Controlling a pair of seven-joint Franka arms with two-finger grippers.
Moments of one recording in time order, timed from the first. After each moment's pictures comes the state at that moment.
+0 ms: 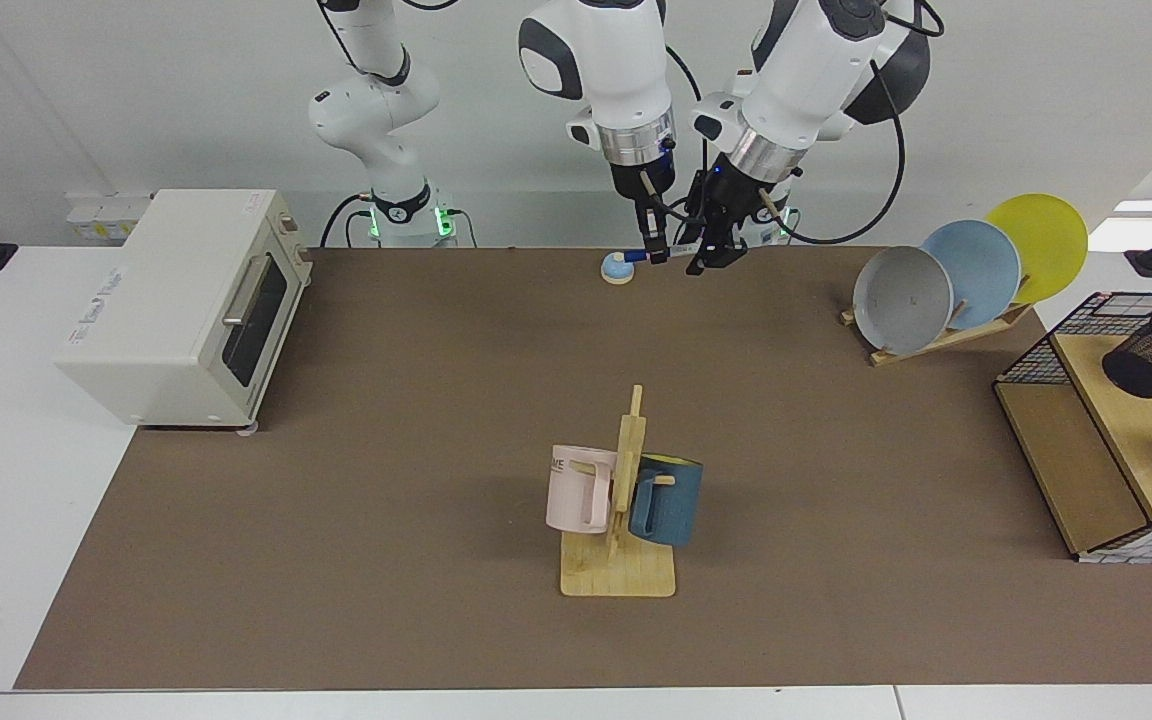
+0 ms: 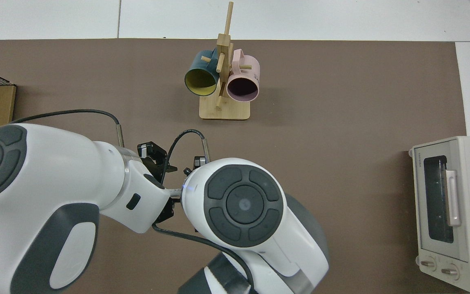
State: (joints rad) left arm -0.36 -0.14 -0.06 -1.89 -0.29 1.82 1.09; right arm 0.66 0.17 0.07 -1.56 0.14 1.93 2.28
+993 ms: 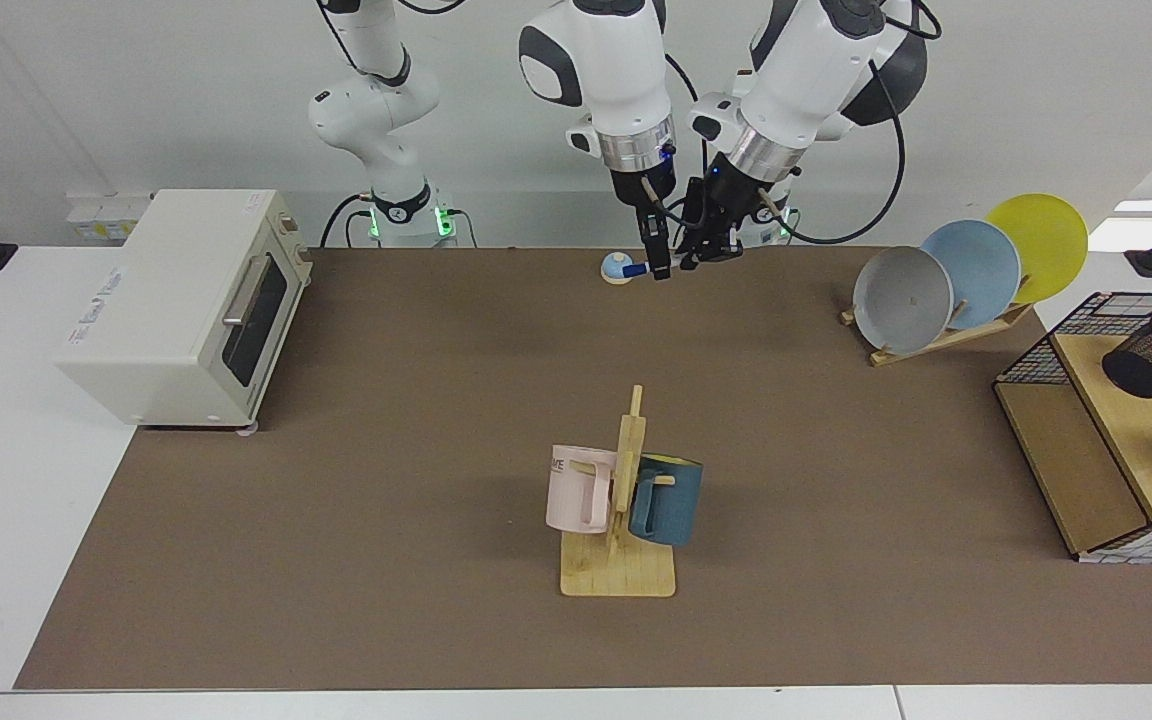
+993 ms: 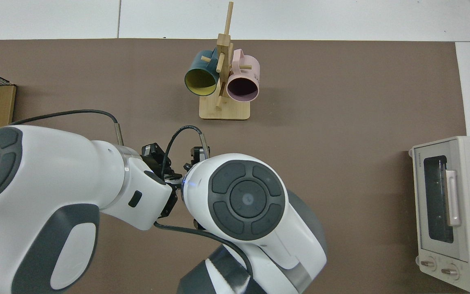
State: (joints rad) left arm -0.37 -0.14 -0.06 -1.90 -0.31 1.85 1.05; right arm 0.66 0.18 0.07 -1.56 0.14 1.95 2.23
